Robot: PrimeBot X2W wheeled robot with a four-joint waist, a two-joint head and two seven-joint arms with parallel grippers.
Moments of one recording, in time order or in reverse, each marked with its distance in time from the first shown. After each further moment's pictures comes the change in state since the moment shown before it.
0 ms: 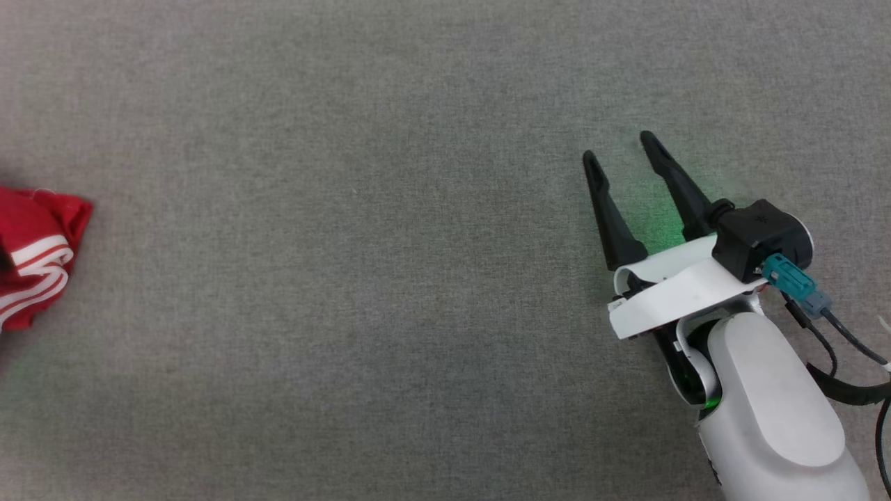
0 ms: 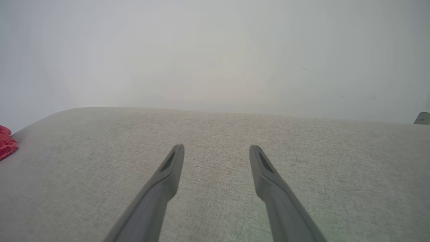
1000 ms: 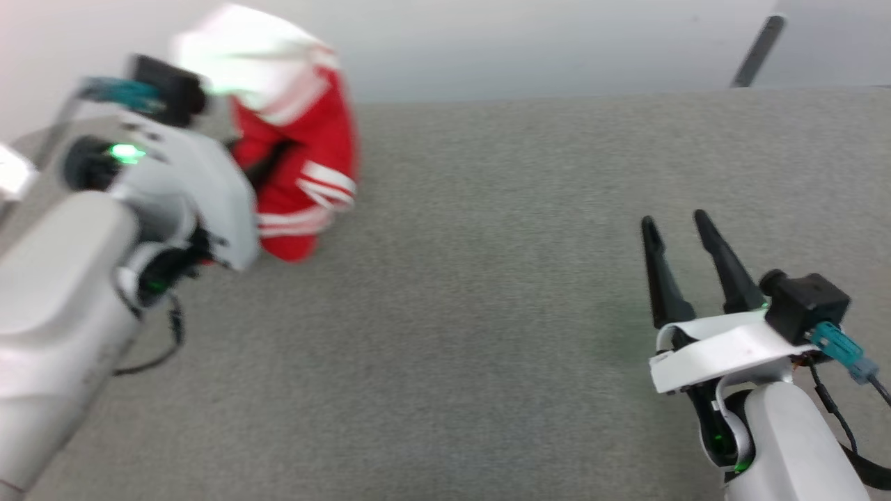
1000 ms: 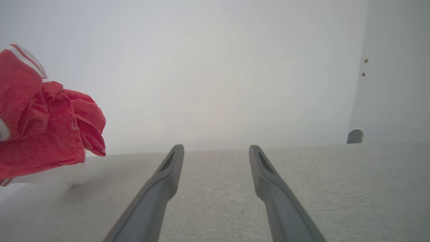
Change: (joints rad) left arm -0.050 -0.040 -0.433 -0.614 -0.046 -0.004 -0.337; right arm 0.183 0.012 -0.127 -0.023 0.071 0.000 0.000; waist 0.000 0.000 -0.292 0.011
